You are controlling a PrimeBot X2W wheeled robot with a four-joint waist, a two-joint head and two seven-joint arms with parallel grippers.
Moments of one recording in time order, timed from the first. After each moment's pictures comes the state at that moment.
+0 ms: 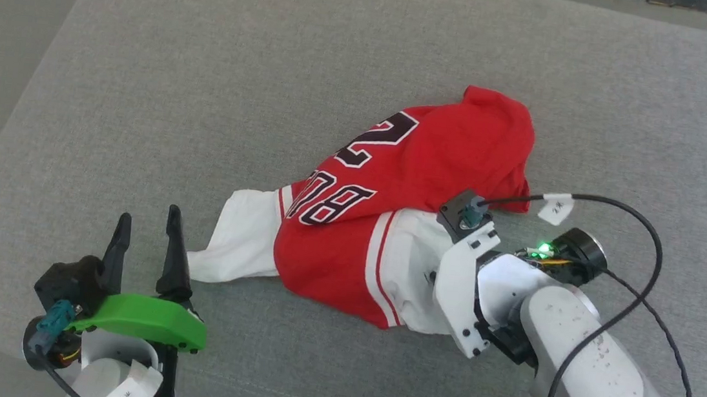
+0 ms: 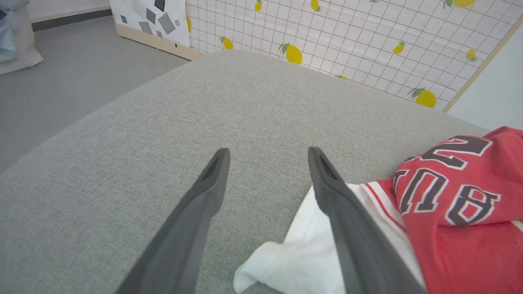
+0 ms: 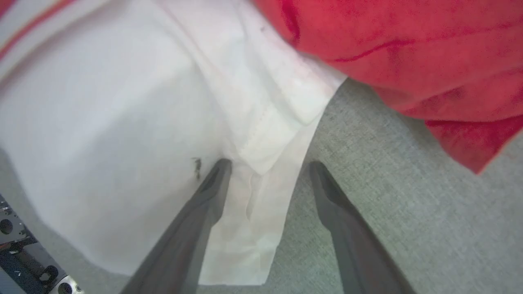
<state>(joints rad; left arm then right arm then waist) -0.11 0.17 -0.13 0.13 -0.47 0.14 -0.26 -0.51 -0.12 0.49 0.38 0.14 0.13 0.76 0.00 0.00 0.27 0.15</state>
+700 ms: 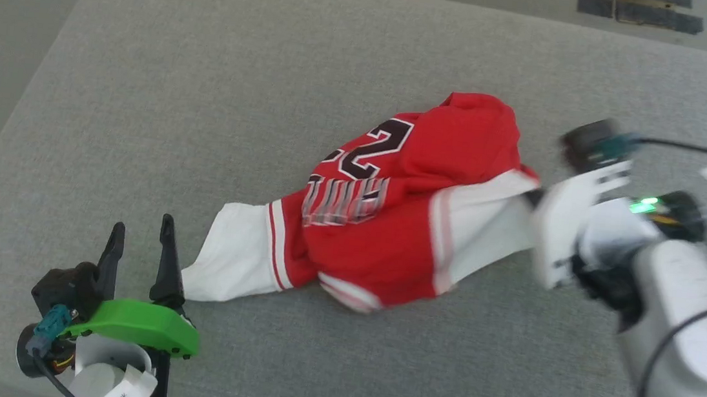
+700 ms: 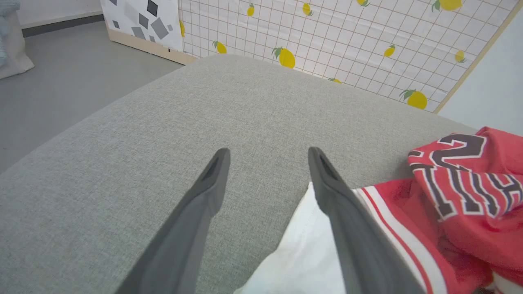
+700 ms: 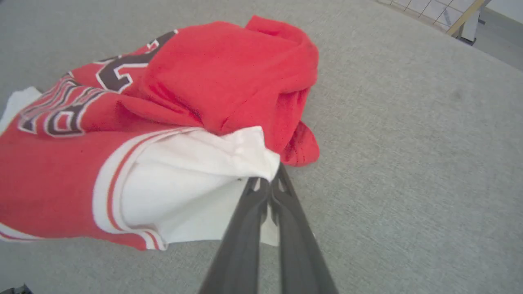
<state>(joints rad) -0.11 0.14 -0.07 0.19 -0.41 0.08 -0.26 -0.55 -0.20 0.25 0.31 0.28 0.13 0.66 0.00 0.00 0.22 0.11</state>
